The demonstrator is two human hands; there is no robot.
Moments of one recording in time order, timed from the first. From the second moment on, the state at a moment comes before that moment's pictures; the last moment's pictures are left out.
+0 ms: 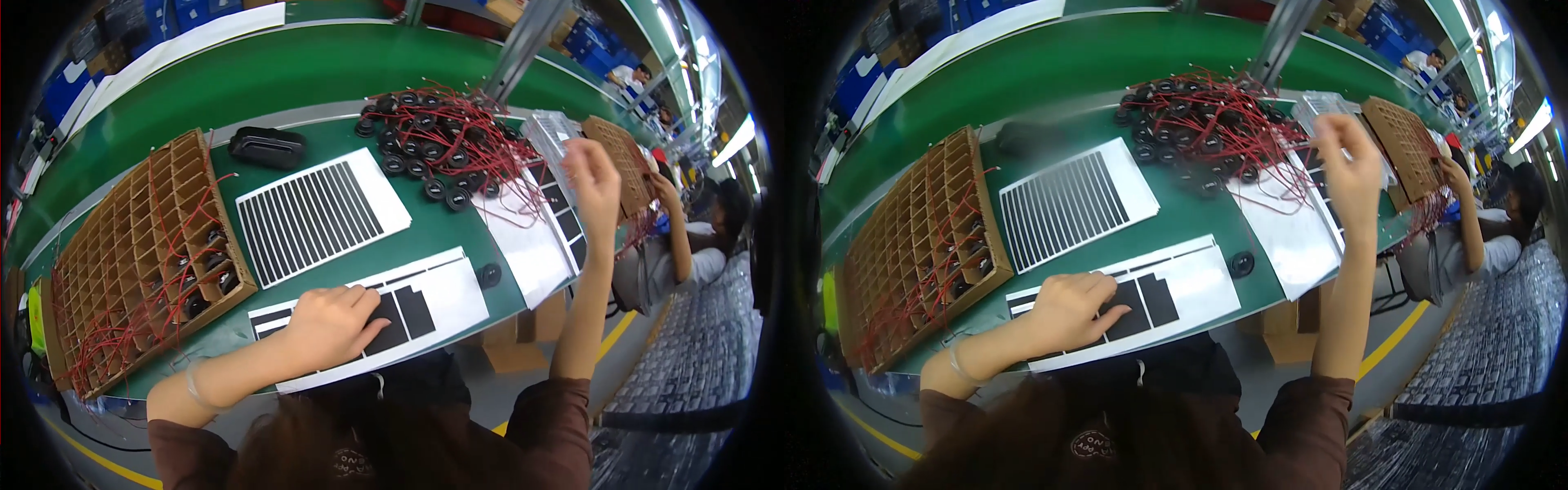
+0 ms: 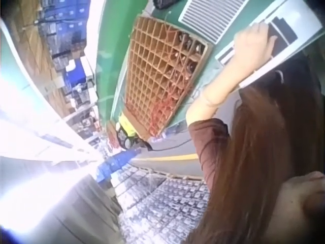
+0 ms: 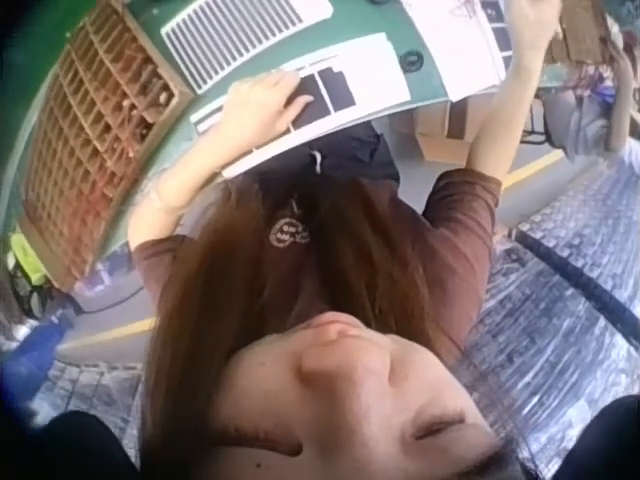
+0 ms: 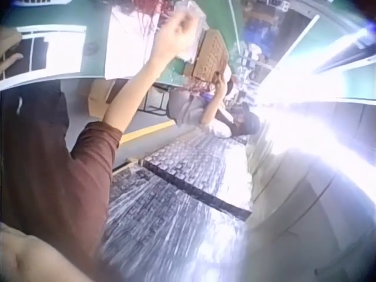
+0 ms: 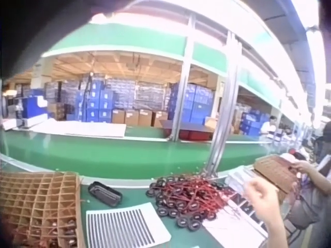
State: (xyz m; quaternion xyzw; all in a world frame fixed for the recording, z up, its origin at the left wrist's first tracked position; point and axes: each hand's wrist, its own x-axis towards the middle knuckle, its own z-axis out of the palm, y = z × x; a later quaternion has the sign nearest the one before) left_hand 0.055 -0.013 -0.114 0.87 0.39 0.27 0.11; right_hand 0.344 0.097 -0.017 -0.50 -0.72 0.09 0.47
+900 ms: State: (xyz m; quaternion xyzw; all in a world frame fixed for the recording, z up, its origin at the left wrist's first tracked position) left_hand 0.051 -0.017 -0.101 0.91 0.34 0.23 0.08; right_hand 0.353 0.053 0.066 -0.28 -0.66 0.27 0.65
